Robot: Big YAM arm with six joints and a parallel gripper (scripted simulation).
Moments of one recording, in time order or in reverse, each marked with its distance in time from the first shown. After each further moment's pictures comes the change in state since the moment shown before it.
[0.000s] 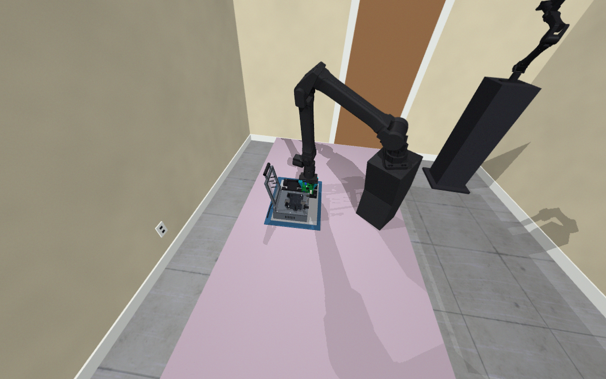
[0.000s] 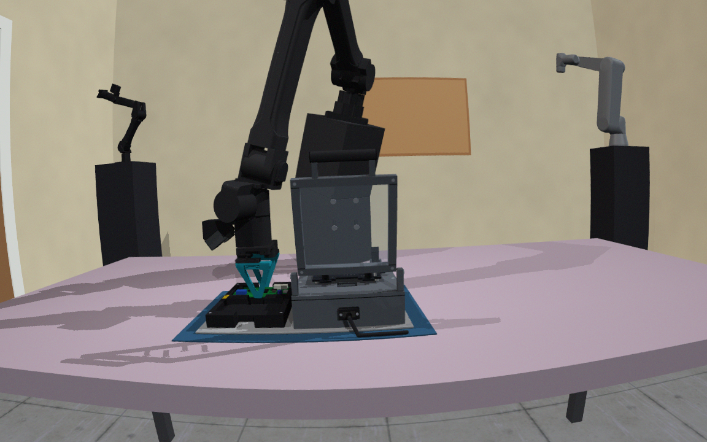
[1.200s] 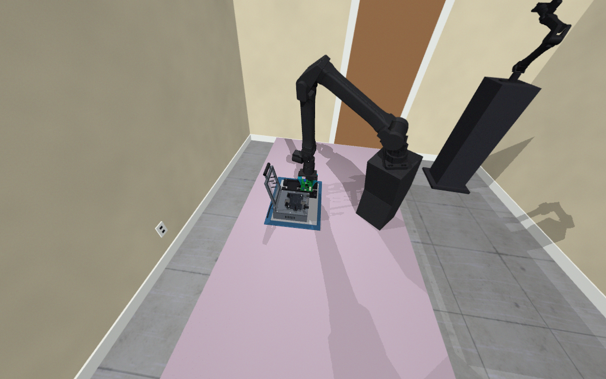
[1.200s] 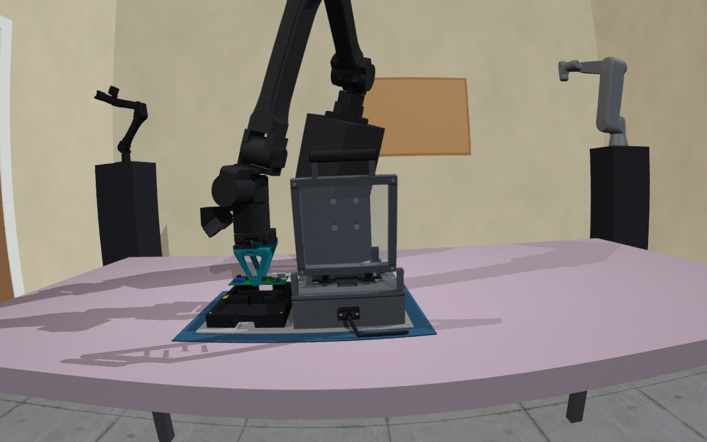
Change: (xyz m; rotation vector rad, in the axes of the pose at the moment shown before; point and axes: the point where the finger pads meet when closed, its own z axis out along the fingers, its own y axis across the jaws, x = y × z) arm -0.001 0.007 -0.026 -0.013 -0.005 -0.005
